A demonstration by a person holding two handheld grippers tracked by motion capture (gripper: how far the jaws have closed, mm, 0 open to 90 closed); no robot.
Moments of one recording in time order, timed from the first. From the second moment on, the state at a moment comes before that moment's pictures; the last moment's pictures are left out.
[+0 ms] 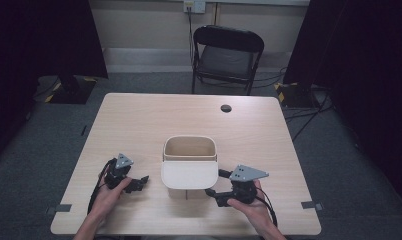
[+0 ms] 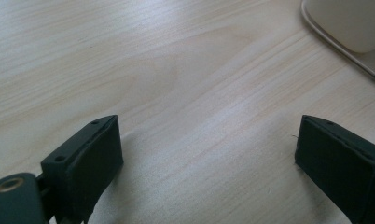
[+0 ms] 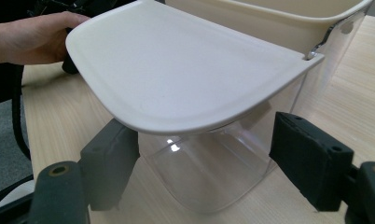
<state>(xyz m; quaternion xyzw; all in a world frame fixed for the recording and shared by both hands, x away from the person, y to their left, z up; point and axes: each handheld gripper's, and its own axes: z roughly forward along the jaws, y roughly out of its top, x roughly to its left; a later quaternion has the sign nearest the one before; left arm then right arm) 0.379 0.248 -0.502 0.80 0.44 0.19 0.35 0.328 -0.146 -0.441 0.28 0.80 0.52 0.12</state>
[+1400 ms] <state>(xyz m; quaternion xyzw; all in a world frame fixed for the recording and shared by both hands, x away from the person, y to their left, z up) 0.379 0.248 -0.502 0.81 0.44 0.19 0.35 0.328 -0.147 -0.429 0.28 0.78 0.54 0.13</state>
